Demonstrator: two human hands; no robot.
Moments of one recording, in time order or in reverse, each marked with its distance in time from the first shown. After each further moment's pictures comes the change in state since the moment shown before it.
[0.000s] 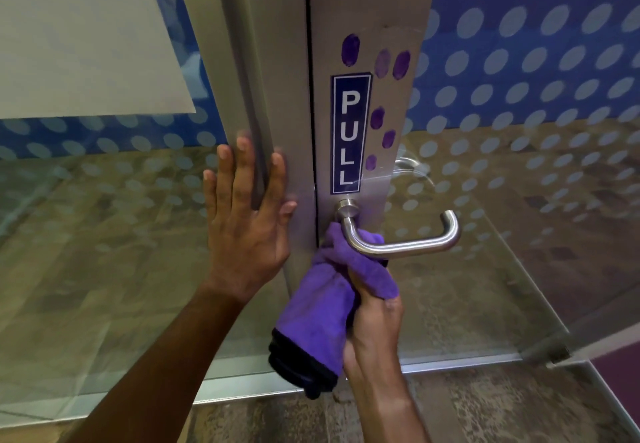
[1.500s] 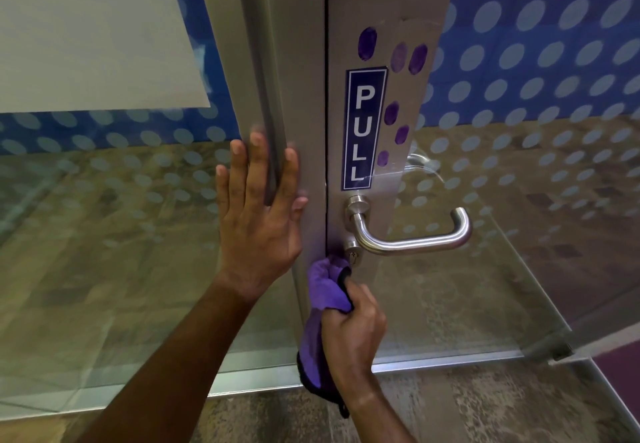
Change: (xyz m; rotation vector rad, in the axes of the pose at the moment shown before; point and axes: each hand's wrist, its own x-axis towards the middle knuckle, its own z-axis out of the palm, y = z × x) left_hand -0.002 -0.002 0.006 -0.015 0.047 0.026; right_hand -0.013 0.034 -0.034 -1.407 0.226 -0.536
